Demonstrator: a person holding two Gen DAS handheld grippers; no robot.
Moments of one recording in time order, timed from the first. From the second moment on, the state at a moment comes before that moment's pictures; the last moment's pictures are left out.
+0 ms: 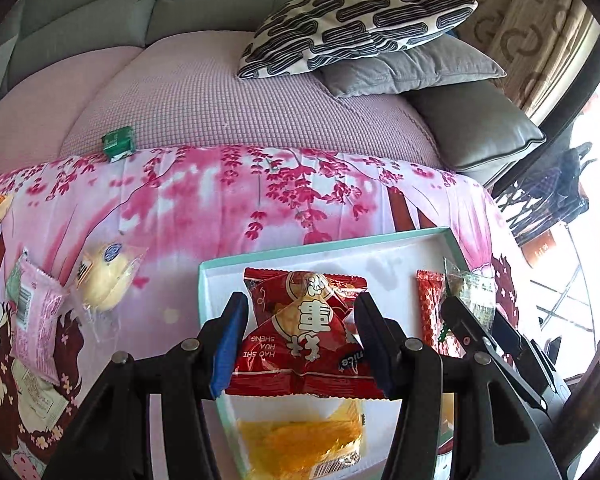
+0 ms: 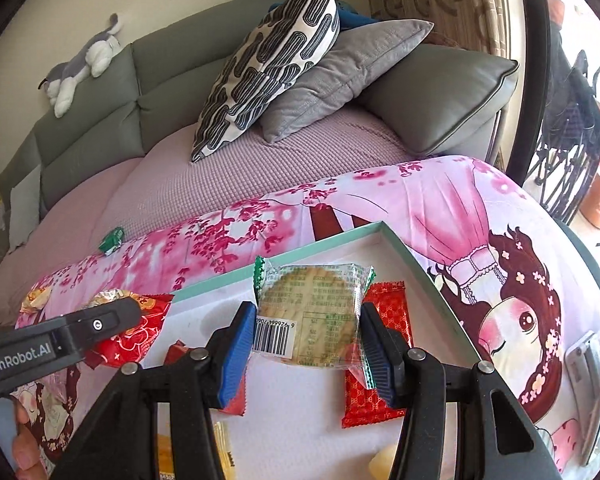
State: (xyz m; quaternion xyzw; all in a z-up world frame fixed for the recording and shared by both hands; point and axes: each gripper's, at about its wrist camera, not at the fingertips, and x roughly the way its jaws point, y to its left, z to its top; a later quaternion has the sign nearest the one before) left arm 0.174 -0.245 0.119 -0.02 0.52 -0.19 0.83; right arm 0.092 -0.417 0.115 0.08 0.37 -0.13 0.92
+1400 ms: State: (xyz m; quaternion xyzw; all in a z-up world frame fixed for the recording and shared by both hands) left arm 0.197 -0.284 0.081 -0.02 0.55 -0.18 0.81; right arm 0.101 -0.425 0.099 0.05 0.42 -0.15 0.89
